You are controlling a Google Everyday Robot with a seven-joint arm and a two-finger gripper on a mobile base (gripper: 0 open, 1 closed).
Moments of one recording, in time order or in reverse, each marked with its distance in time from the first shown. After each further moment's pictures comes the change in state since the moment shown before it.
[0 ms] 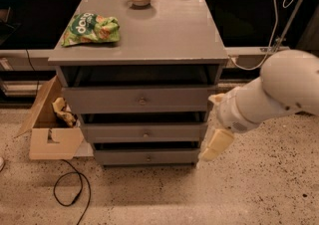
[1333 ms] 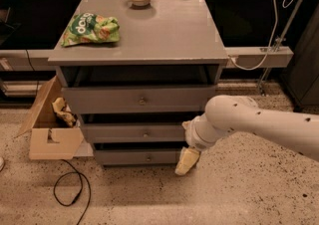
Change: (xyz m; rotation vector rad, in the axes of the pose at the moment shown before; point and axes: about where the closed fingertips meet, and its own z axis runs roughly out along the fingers) arm 0.033 0.003 0.183 -0.103 0.045 -0.033
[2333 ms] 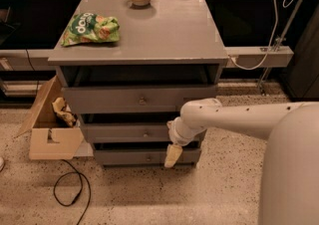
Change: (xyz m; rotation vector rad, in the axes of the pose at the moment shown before) arm -0.007 -0.050 0.113 -0.002 0.036 -0.134
